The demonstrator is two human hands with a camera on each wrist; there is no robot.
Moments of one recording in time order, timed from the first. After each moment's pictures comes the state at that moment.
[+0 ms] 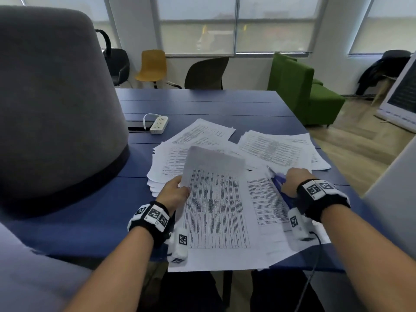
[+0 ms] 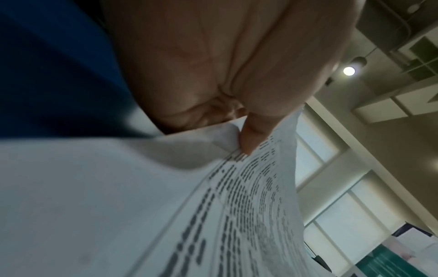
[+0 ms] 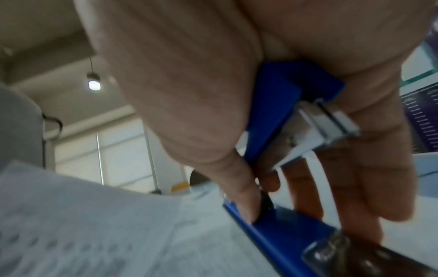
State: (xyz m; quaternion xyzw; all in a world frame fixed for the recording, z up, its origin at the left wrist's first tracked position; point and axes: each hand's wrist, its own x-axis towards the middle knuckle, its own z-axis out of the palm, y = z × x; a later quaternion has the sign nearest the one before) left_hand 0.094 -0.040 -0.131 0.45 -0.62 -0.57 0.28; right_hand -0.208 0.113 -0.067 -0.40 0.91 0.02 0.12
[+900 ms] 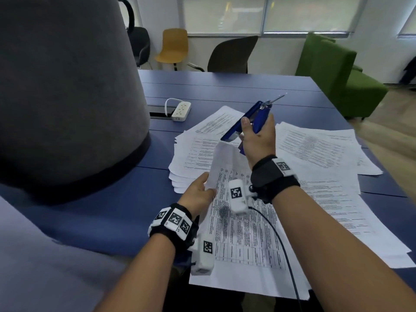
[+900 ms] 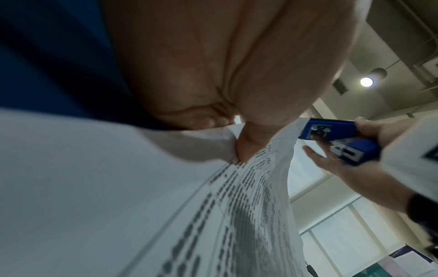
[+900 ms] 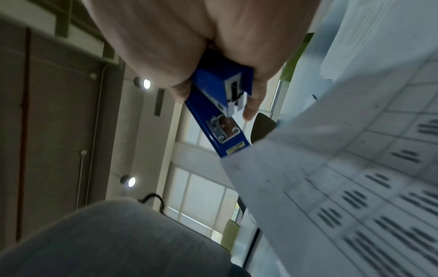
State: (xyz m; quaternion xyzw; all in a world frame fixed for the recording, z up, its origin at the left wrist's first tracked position) left_hand 0.098 -0.051 -0.156 0.39 -0.61 -0.64 0.26; right_hand -0.074 -0.038 -0.049 -0.35 0.60 -0.70 0.18
